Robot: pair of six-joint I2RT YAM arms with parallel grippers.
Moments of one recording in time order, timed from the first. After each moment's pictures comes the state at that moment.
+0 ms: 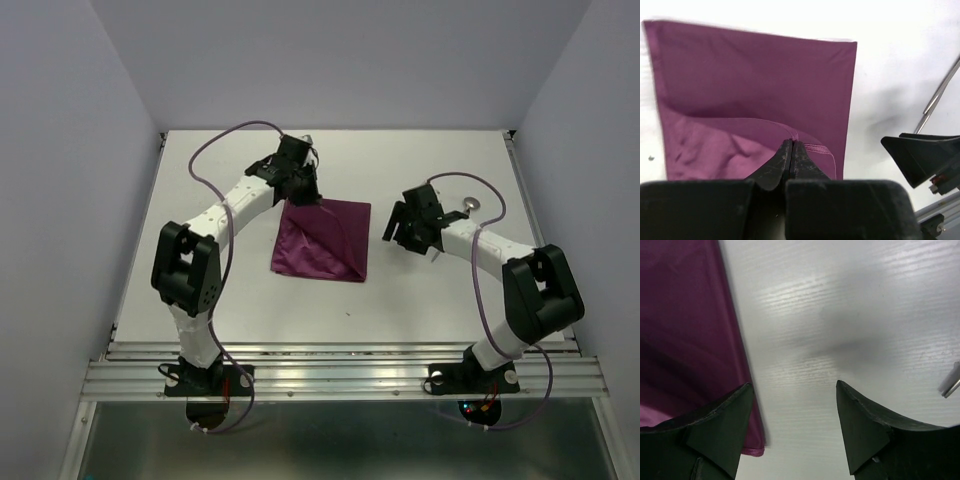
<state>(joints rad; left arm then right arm) -0.49 1.79 1.50 -0.55 0.08 -0.58 0.39 1.57 0.95 -0.33 0.11 0.72</state>
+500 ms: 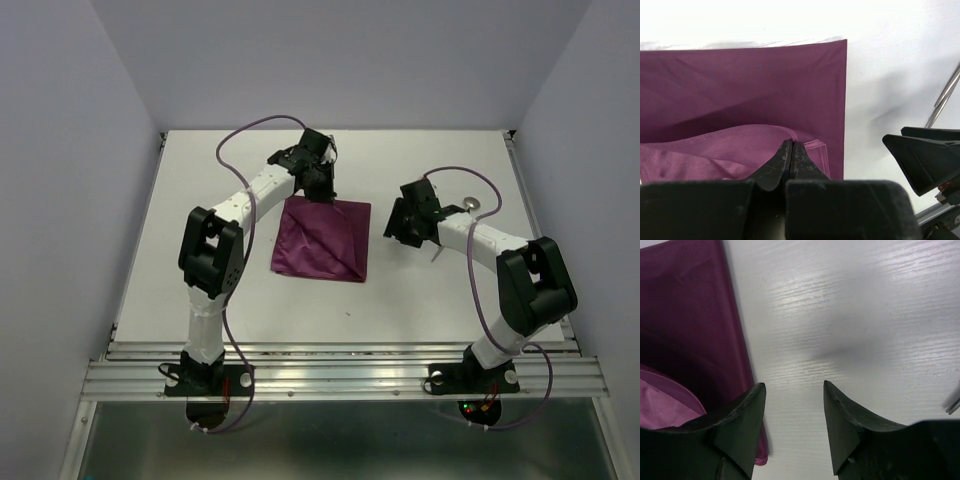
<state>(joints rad) -0.54 2.03 1.77 -0.66 0.12 -0.50 0.38 1.63 1.02 -0.33 0.11 0.69</state>
